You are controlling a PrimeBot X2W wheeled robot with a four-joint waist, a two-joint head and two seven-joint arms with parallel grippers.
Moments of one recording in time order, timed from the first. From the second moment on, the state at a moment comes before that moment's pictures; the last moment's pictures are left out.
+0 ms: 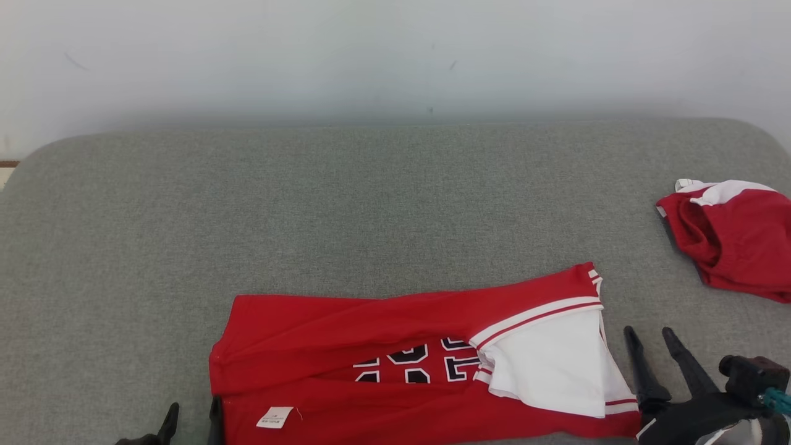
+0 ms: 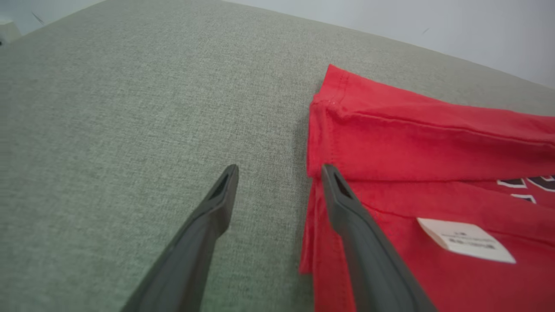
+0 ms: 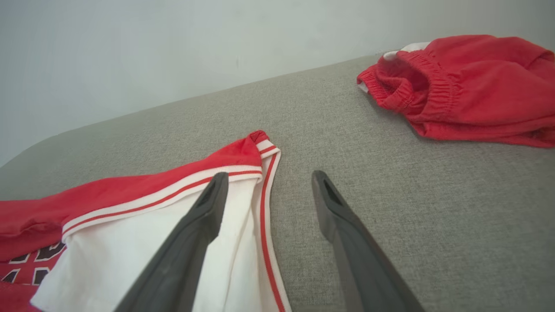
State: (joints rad) left arm -0.18 0.05 0.04 0.49 -0.18 -0.01 -0.26; right arm -0.17 -0.44 0.41 0.38 0.66 0.13 -0.26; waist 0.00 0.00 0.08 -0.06
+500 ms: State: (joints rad) left arm -0.14 0.05 0.00 0.37 -0.16 0.02 -0.26; right arm -0.18 -0.35 0.34 0.44 0.55 0.13 -0.26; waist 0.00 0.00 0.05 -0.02
